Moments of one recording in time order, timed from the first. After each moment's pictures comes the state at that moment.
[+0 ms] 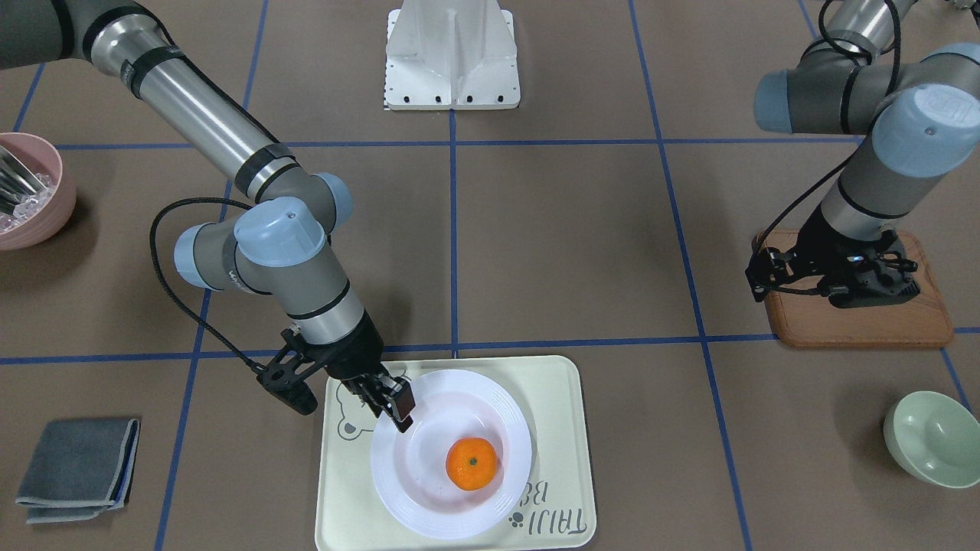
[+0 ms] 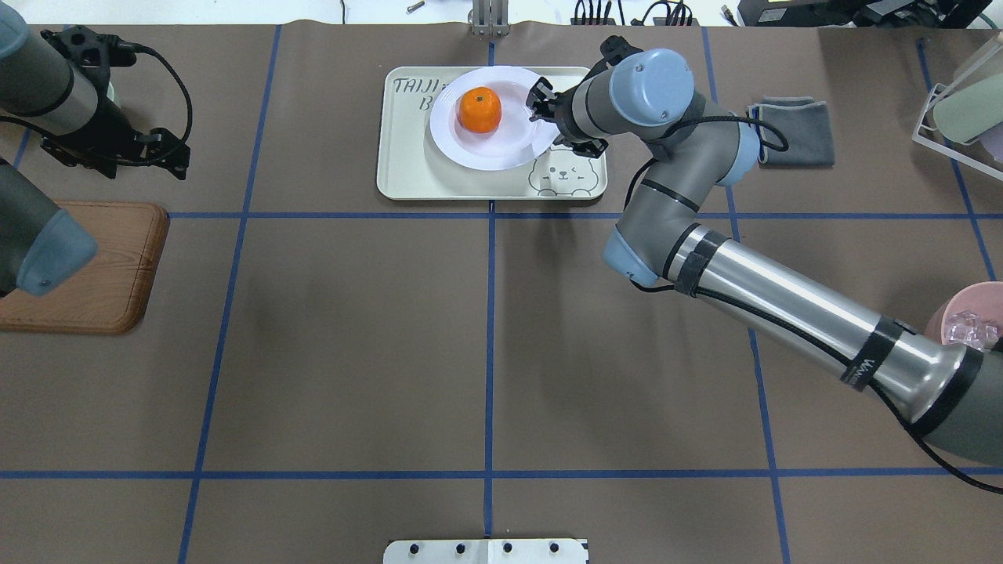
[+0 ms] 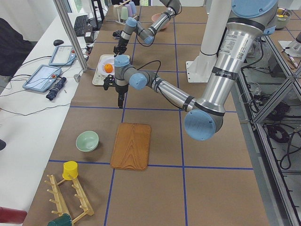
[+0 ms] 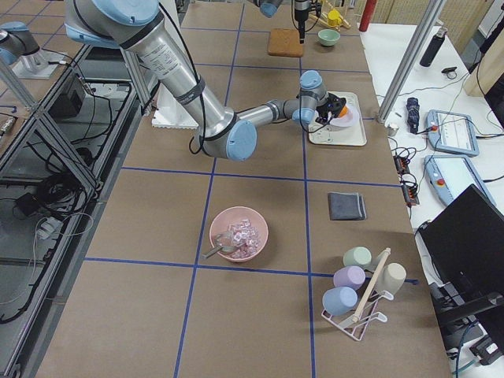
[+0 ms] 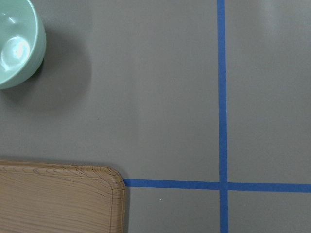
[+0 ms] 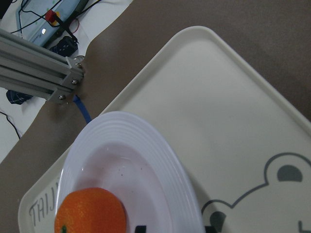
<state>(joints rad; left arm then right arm) -1.02 -1.91 -1.70 -1.67 -2.07 -0.77 0.77 -0.75 1.08 -0.81 1.80 1.74</state>
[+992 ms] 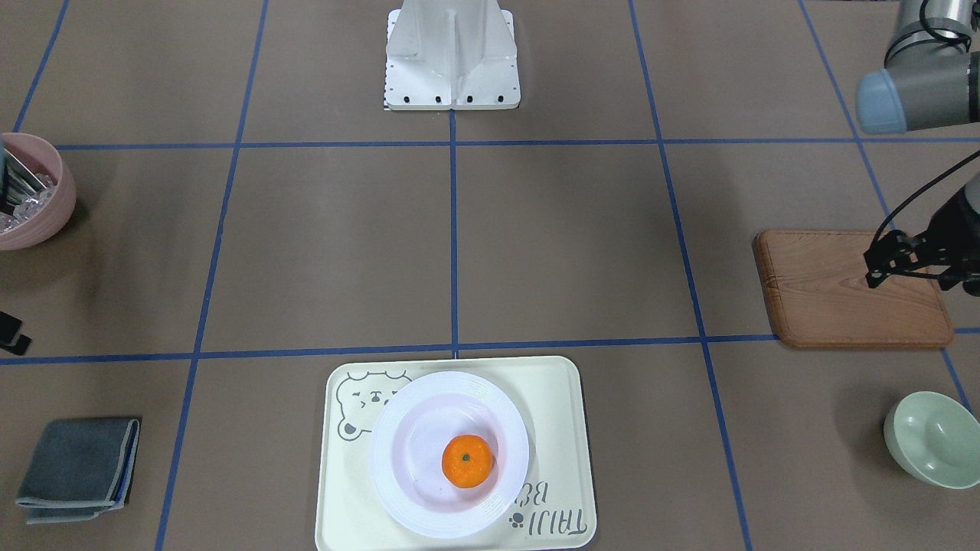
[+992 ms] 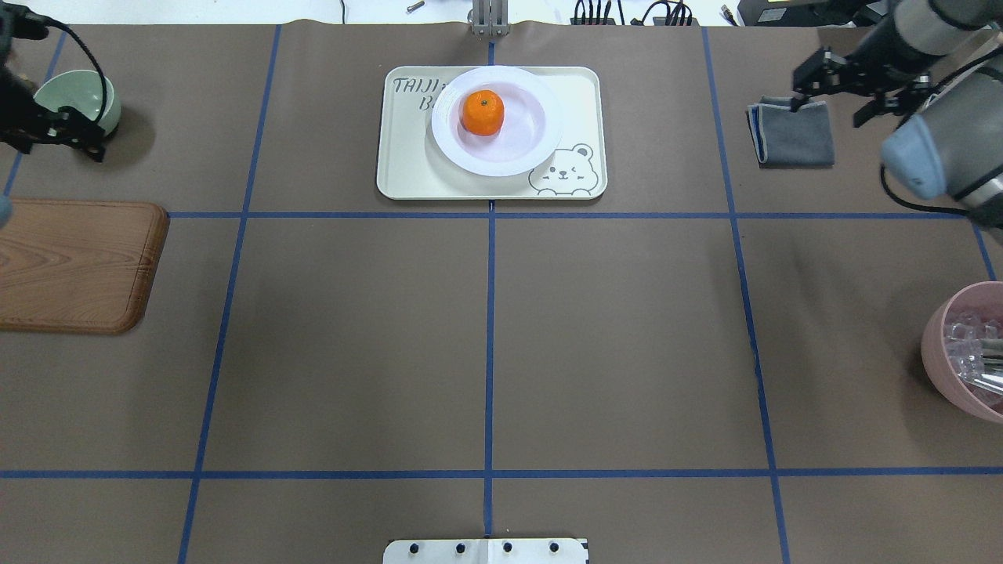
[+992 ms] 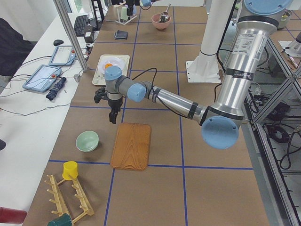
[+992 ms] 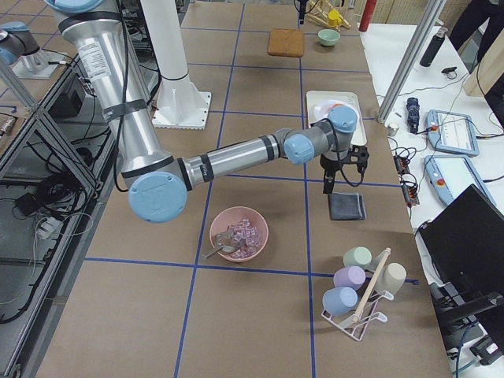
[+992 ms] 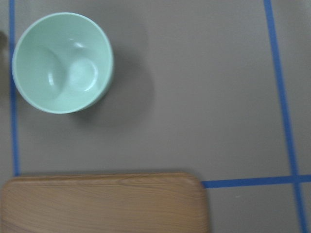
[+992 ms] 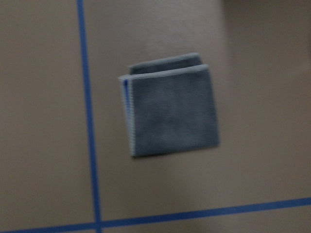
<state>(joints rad) -1.26 -1.76 -1.68 -1.64 -2.17 -0.32 1.31 -1.31 1.57 -1.45 2.32 0.52</state>
